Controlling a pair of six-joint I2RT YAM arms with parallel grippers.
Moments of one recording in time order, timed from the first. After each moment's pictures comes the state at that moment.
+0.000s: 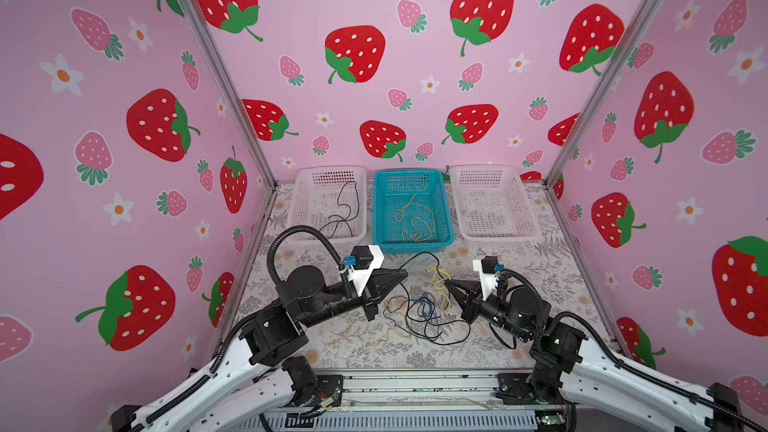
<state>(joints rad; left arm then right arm) -0.88 0.66 0.85 -0.16 0.26 -0.06 1.06 0.68 0.39 0.11 0.06 0.47</state>
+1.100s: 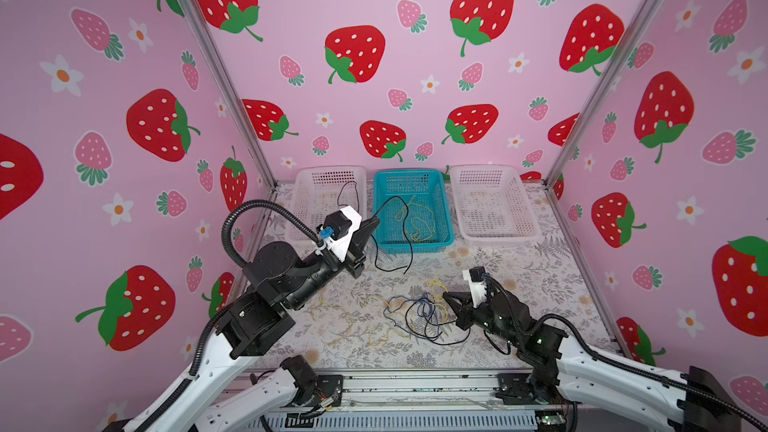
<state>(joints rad) -0.66 0.79 1.10 -0.23 0.06 0.21 1.03 0.78 0.26 0.18 0.07 0.52</state>
